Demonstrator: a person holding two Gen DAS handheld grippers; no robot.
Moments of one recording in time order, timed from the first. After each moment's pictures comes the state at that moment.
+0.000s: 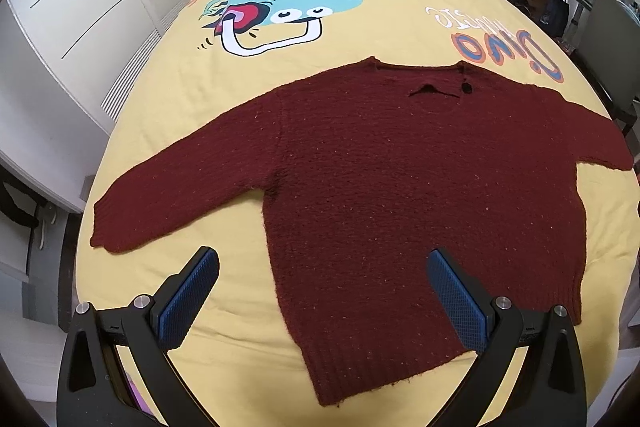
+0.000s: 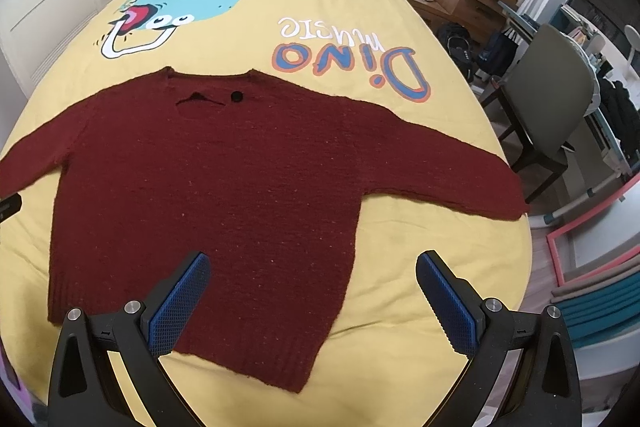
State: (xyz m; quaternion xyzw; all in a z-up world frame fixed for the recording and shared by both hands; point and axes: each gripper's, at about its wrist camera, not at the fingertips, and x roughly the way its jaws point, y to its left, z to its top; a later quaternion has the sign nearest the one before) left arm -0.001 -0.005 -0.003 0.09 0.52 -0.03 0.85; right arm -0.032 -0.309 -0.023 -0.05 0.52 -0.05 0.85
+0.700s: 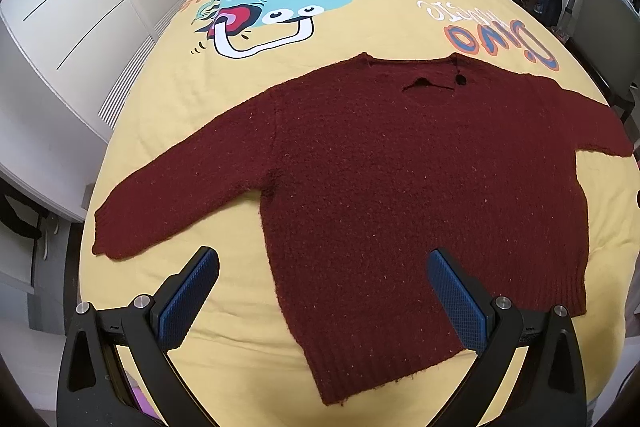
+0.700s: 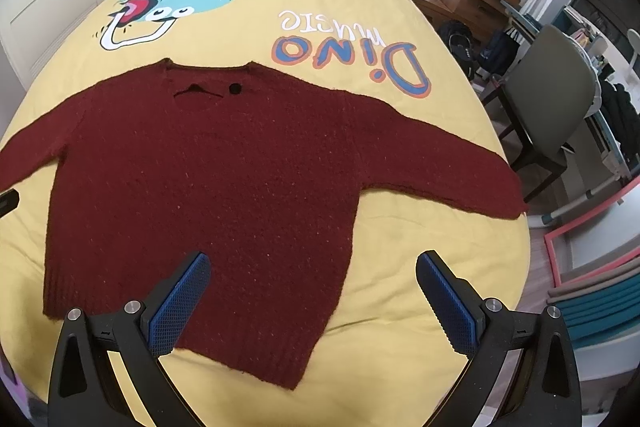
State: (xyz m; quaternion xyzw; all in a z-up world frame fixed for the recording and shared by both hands) left arm -0.001 -0.010 -0.005 0.10 0.52 -0.04 0.85; right arm -0.033 -0.311 -0.028 -0.05 0.53 -0.05 0.85
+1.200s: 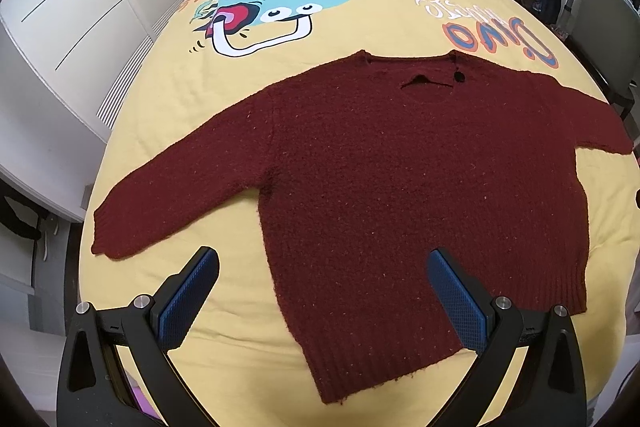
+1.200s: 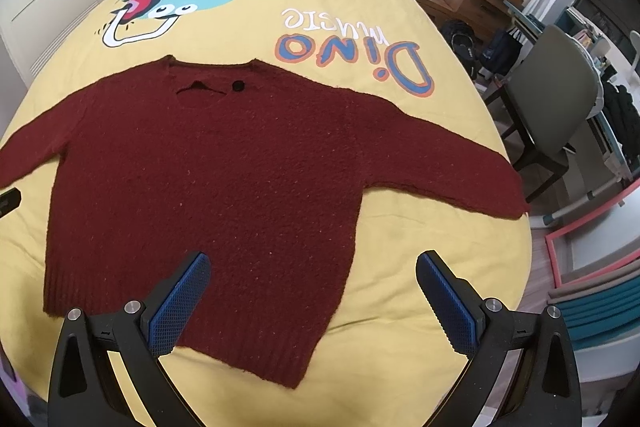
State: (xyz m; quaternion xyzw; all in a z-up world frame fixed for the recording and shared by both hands) left arm -0.003 -0.012 -0.007 0.11 0.52 -0.04 0.85; right arm -0.033 -0.309 -0.029 -0.06 0.53 -0.05 0.85
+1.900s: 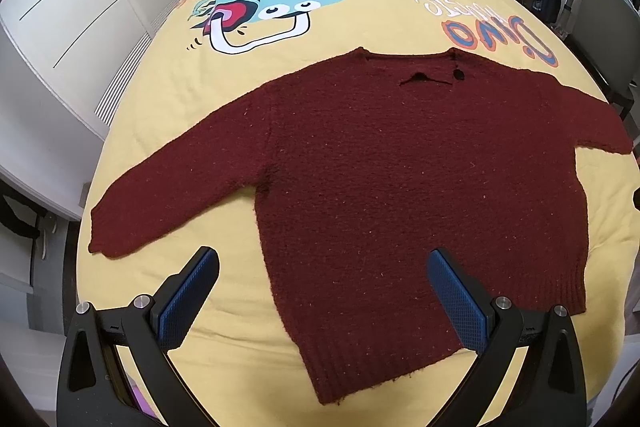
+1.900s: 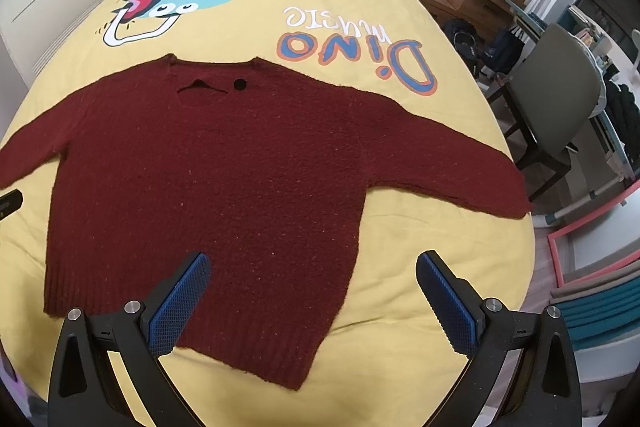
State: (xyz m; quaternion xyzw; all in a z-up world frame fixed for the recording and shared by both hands) left arm 0.000 -0.014 -0.011 0.10 0.52 -0.05 0.84; right arm -0.031 -0.310 -0.033 -0.05 0.53 -0.04 0.85
